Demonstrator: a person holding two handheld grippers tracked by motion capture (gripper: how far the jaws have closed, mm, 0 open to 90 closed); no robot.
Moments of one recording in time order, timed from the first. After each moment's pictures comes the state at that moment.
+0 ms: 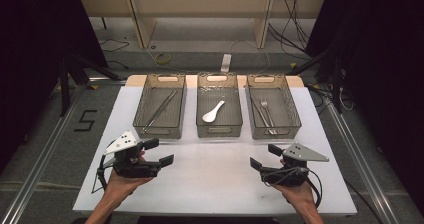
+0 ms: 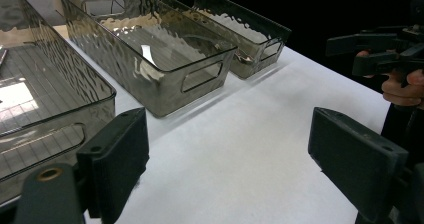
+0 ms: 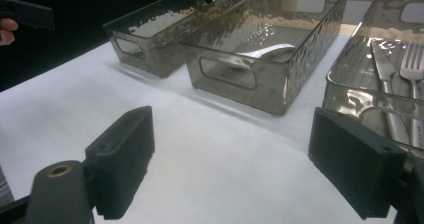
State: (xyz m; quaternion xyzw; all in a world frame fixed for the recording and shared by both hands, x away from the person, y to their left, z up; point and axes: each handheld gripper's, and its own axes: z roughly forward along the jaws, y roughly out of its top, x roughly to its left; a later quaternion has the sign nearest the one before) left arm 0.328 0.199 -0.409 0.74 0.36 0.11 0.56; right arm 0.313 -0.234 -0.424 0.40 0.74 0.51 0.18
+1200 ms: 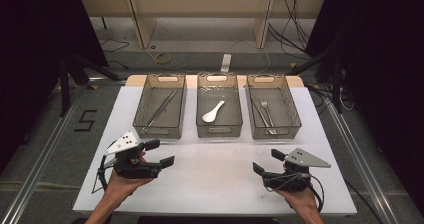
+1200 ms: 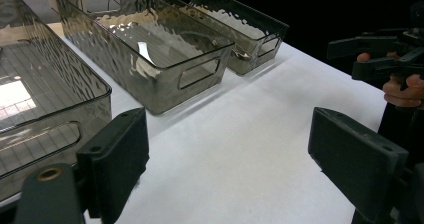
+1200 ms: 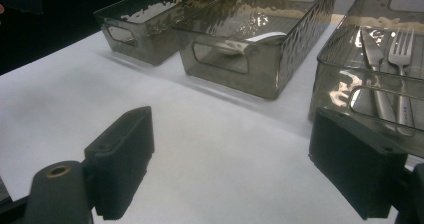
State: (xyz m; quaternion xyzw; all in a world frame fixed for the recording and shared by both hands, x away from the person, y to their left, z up) left arm 0.327 0.197 -0.409 0.75 0.35 0.10 0.56; right arm 0.304 -0.239 -0.432 0.41 0.74 0.50 0.19
